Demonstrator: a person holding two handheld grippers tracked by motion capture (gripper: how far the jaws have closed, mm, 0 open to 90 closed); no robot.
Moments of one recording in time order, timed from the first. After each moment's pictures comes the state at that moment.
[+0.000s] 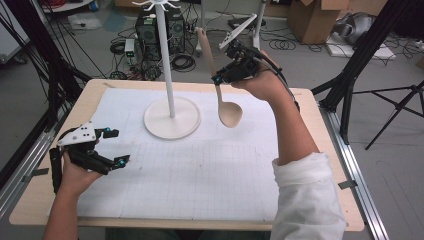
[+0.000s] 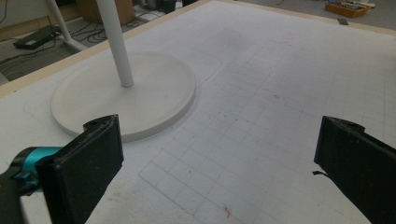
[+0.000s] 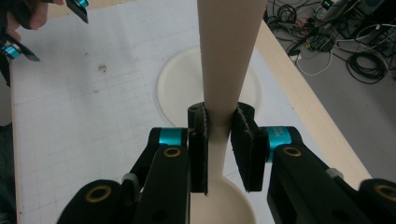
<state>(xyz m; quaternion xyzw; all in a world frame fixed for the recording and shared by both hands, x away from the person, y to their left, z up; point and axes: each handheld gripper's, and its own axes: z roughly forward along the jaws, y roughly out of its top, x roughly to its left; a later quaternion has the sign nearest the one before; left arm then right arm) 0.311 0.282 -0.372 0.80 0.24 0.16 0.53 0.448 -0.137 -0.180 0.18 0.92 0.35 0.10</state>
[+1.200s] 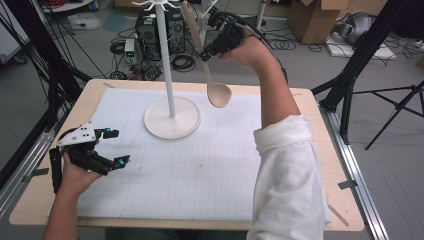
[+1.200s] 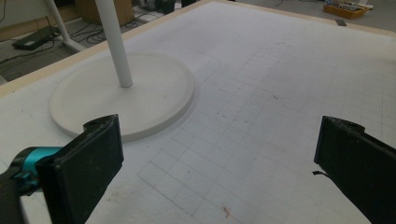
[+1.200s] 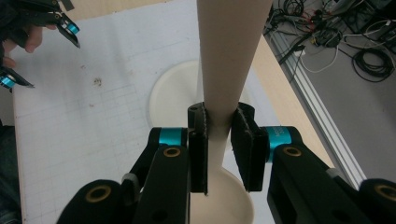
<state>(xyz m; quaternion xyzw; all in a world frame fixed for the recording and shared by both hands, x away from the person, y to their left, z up) 0.310 0.283 -0.373 0.80 0.23 0.16 0.54 0.496 -0.098 -0.137 0.16 0.93 0.31 0.08</state>
